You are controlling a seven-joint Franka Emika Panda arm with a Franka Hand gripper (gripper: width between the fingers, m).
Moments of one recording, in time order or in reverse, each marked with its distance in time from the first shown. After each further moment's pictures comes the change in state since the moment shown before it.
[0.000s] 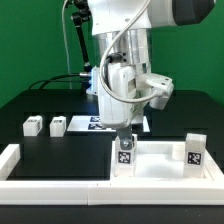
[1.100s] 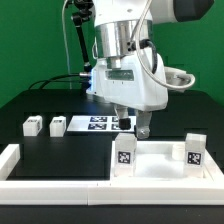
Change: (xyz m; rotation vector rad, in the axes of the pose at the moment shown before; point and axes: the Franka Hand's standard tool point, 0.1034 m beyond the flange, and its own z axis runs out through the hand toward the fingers) arm 0.001 0.006 -0.012 0.056 0.027 -0.655
